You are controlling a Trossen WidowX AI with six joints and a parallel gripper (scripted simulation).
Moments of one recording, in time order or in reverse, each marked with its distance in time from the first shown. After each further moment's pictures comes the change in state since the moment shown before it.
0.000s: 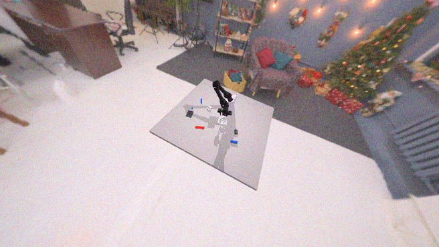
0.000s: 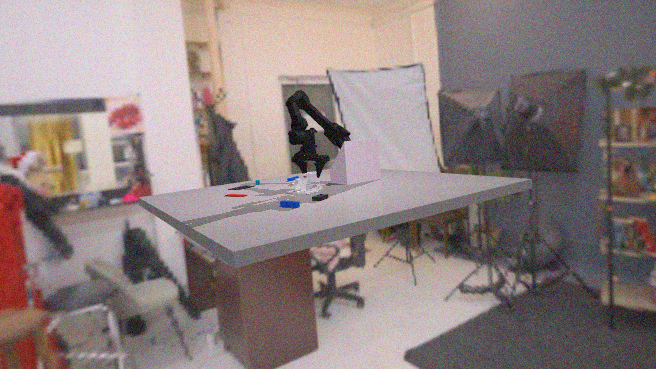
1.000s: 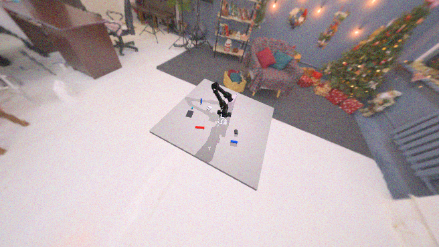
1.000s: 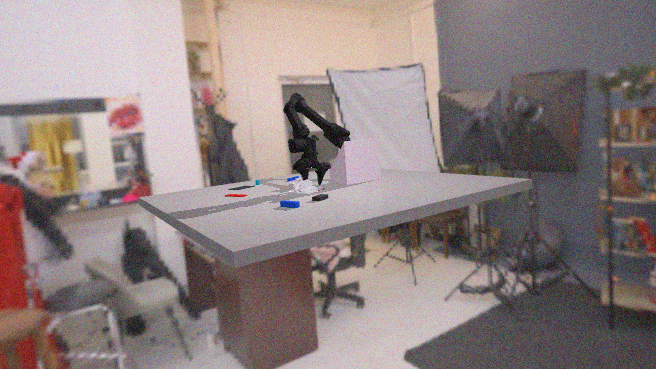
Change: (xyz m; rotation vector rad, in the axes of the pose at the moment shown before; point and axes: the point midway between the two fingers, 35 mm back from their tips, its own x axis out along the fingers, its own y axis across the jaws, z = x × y) arm 0.035 -0.001 -0.005 -0.003 0.008 -0.006
